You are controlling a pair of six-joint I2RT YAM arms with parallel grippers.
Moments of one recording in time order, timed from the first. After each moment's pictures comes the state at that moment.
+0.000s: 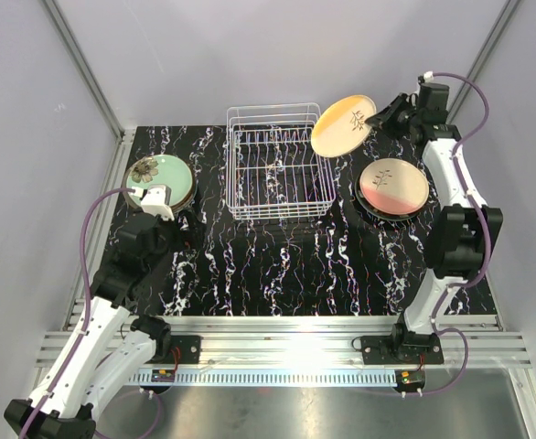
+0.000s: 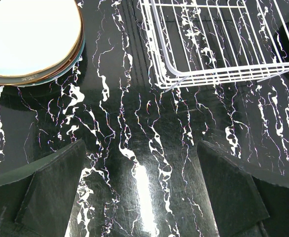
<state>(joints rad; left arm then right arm) -0.34 0.64 0.70 -0.48 -0.07 -0.29 -0.06 1.85 1.73 -0.34 -0.39 0.65</state>
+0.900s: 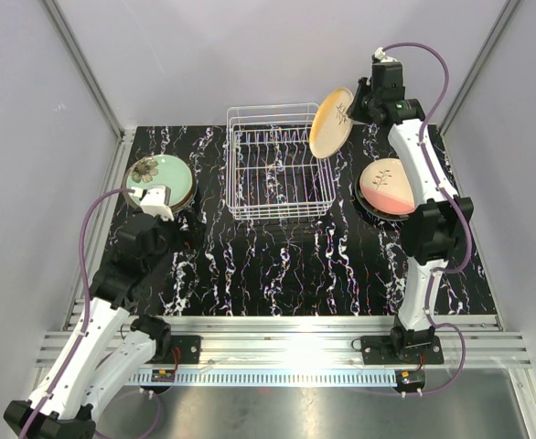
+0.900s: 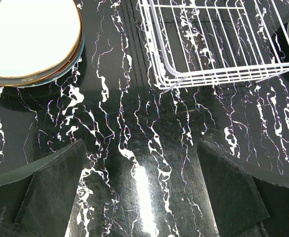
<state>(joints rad) -0.35 0.64 0.70 -0.48 -0.07 -0.29 0.17 2.05 2.16 -0.63 0.00 0.36</state>
